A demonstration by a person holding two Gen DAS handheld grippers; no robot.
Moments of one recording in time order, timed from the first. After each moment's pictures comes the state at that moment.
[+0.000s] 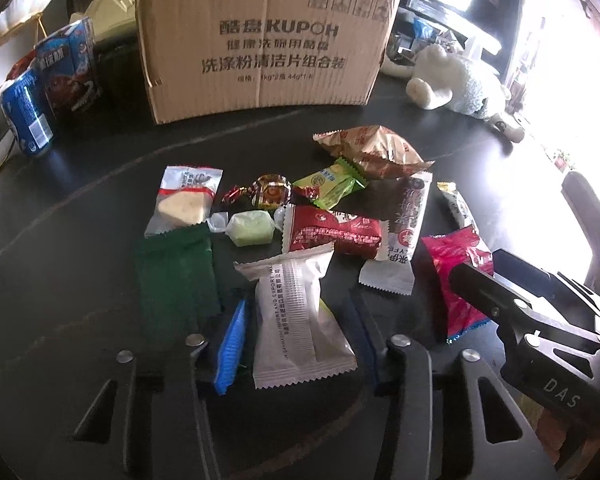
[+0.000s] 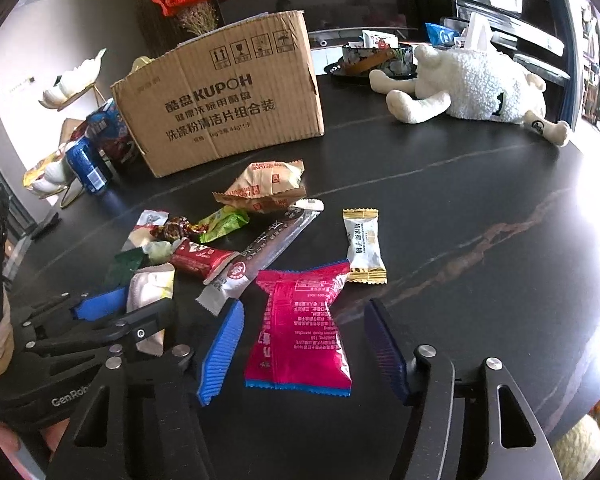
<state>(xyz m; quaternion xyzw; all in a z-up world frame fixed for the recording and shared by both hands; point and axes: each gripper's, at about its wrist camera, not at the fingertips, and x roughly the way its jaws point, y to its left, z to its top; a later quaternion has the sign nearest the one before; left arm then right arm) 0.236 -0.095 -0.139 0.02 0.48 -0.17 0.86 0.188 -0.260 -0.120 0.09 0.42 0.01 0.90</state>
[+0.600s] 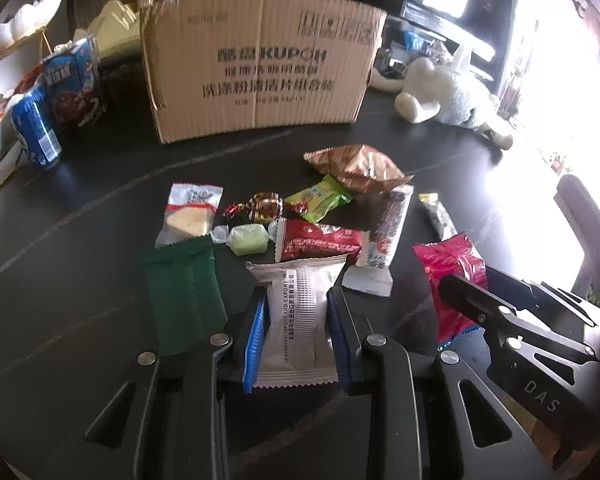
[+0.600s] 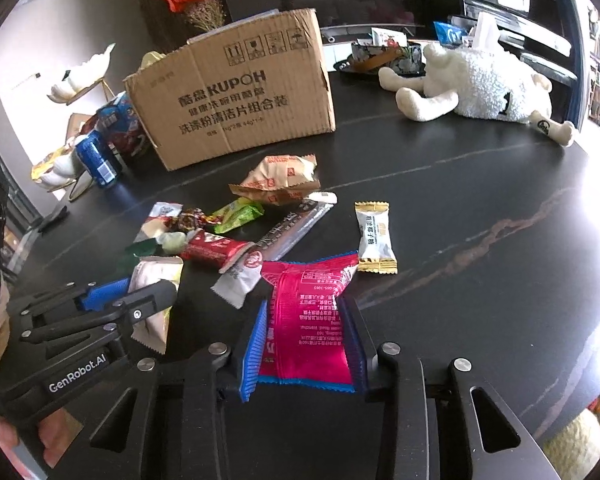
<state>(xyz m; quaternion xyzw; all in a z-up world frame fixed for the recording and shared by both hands) 0.220 -0.092 -0.115 0.02 0.46 -0.18 0.87 0.176 -0.252 -0.107 0.09 0.42 0.03 0.90</state>
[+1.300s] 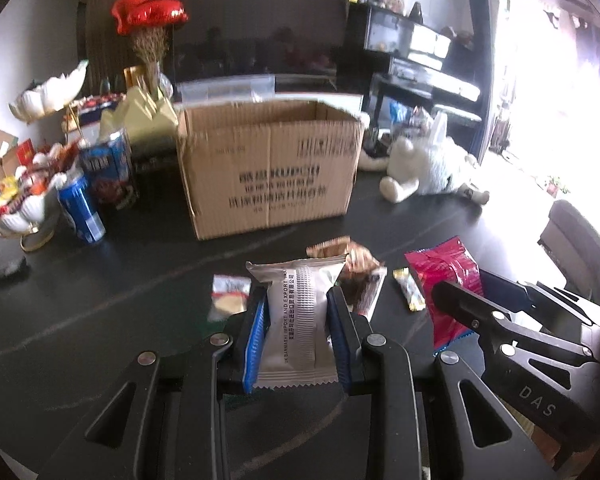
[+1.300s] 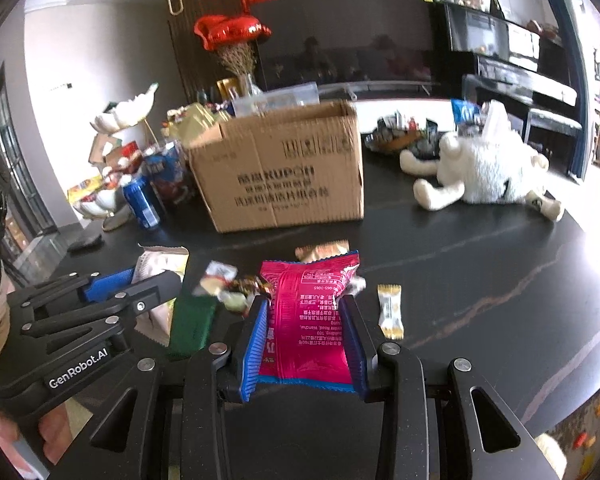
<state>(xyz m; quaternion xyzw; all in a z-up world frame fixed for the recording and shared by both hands) 0.199 -0.070 -0.022 0.02 0.36 -0.18 0.92 0.156 -0.232 -0.024 0.06 0.33 0.05 0.94</state>
